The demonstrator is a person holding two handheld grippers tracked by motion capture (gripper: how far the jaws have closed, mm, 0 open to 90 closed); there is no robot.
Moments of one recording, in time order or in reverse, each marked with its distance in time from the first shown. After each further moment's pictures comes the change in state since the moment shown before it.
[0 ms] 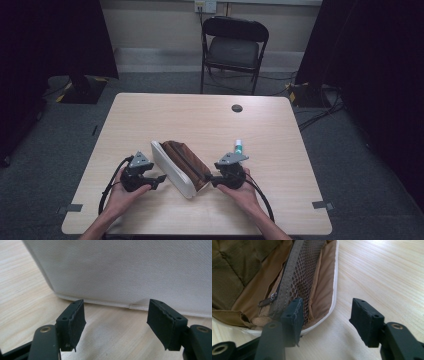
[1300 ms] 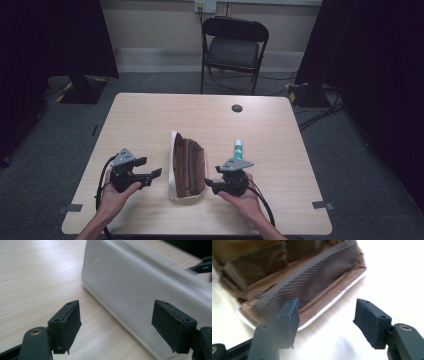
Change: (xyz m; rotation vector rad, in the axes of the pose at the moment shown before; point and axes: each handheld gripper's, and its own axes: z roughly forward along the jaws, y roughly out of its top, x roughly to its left) left arm -0.001 0.008 -0.041 -0.208 -0.035 -0.125; right arm 0.012 -0.003 -0.024 -0.051 0.012 0.016
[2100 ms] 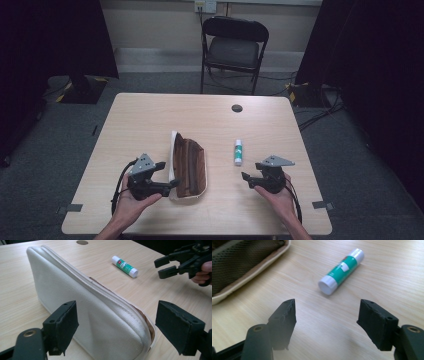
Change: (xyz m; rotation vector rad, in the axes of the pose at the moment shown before) left arm -0.058 0.012 0.016 0.002 -0.066 0.091; right arm -0.074 -0.042 -0.062 0.026 -0.199 0.135
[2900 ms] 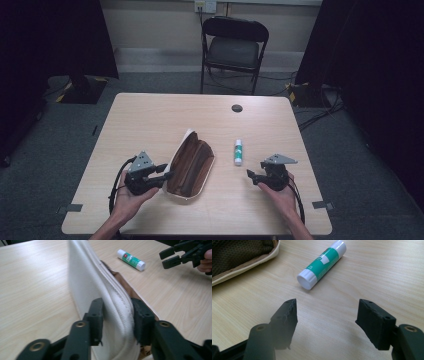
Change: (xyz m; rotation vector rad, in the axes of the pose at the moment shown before) left arm 0.023 -0.002 -0.001 0.041 -0.013 0.070; right arm -0.016 -0.005 0.005 0.020 -0.057 0.037
